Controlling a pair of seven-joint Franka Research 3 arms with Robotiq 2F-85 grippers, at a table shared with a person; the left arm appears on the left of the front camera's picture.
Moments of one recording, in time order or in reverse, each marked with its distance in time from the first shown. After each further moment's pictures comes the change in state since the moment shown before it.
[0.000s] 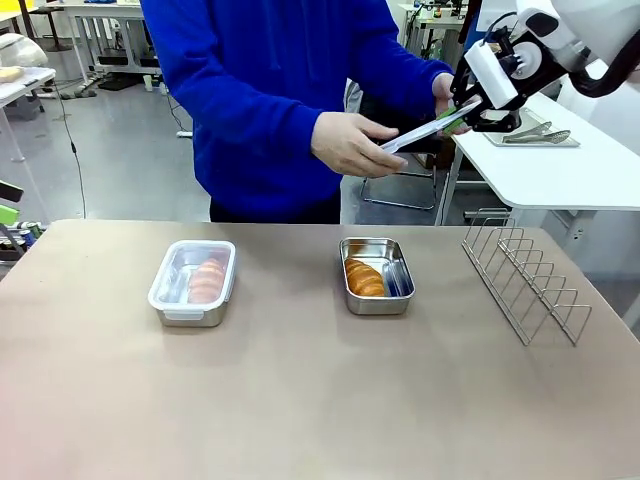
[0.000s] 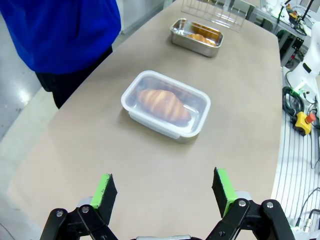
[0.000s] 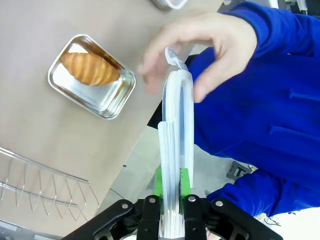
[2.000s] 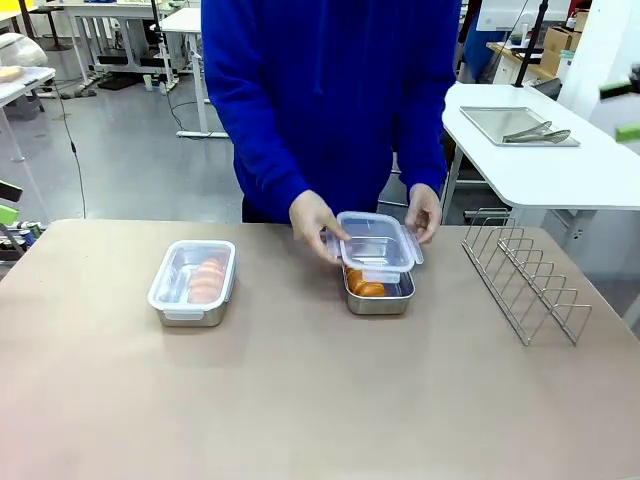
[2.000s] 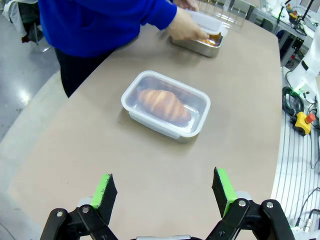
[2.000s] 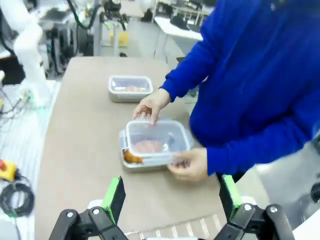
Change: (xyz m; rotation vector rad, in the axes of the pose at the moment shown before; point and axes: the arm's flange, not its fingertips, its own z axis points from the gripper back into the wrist) left arm 0.000 0.000 0.001 0.001 0.000 0.000; right arm -0.153 0.178 0.125 -0.058 -0.588 -1.007
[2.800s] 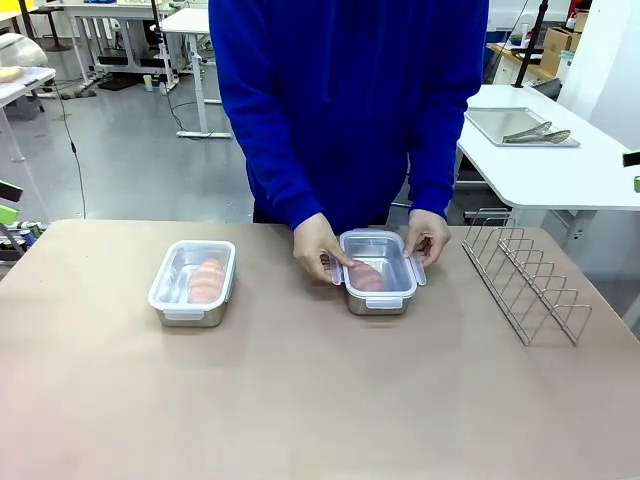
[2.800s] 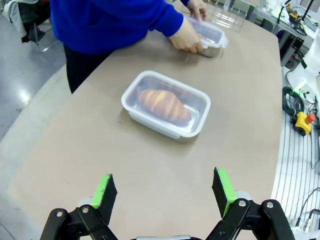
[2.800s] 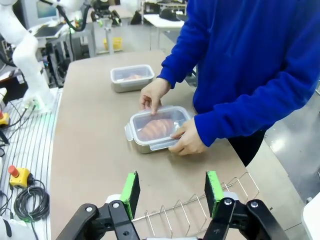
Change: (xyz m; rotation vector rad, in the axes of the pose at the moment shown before) left arm 0.000 0.000 0.000 0.000 0.000 0.000; right arm -0.062 0.021 0.020 -0.016 0.007 -0.146
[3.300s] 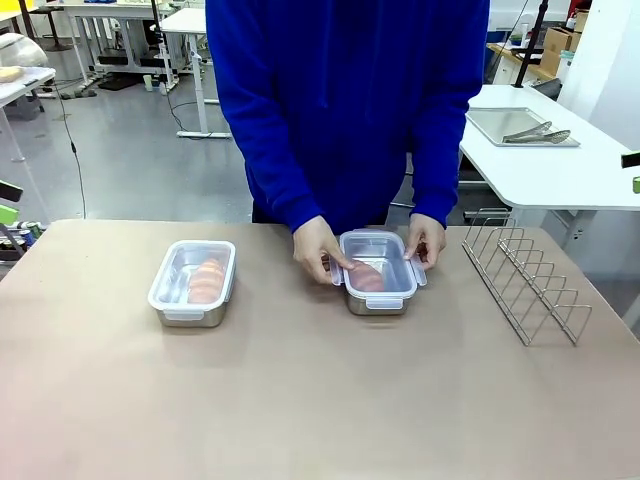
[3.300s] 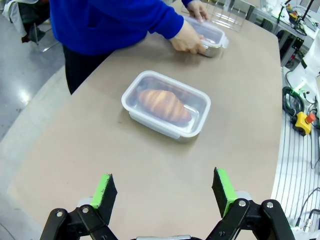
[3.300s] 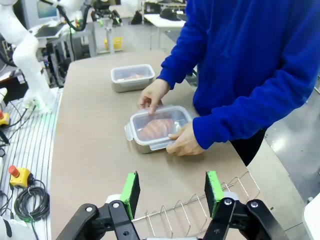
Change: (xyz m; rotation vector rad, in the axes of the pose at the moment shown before) left arm 0.000 0.000 0.000 0.000 0.000 0.000; right arm -0.001 0.000 -0.001 0.002 0.001 -0.002
